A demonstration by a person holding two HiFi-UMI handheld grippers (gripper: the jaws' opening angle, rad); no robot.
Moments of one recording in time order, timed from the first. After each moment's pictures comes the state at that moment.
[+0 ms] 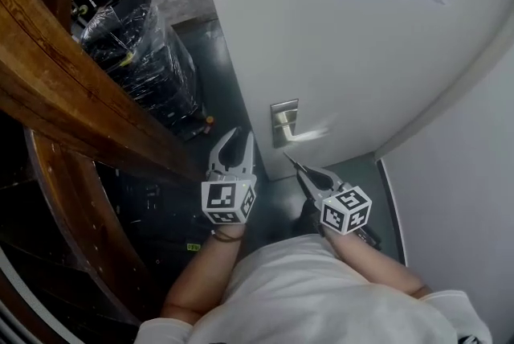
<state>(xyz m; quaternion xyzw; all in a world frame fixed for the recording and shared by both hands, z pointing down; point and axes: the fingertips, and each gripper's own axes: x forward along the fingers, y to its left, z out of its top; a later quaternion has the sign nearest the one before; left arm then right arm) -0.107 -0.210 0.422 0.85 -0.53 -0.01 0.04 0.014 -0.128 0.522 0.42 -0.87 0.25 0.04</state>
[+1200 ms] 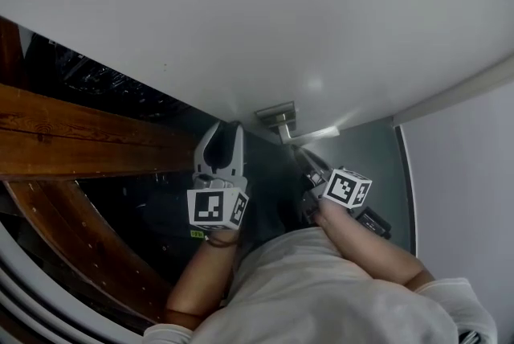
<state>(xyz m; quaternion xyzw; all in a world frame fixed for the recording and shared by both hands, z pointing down) -0.095 -0.272 0.467 0.83 -0.55 0.03 0.04 0.033 -0.215 0.640 0.39 -0.72 0.55 -0.16</state>
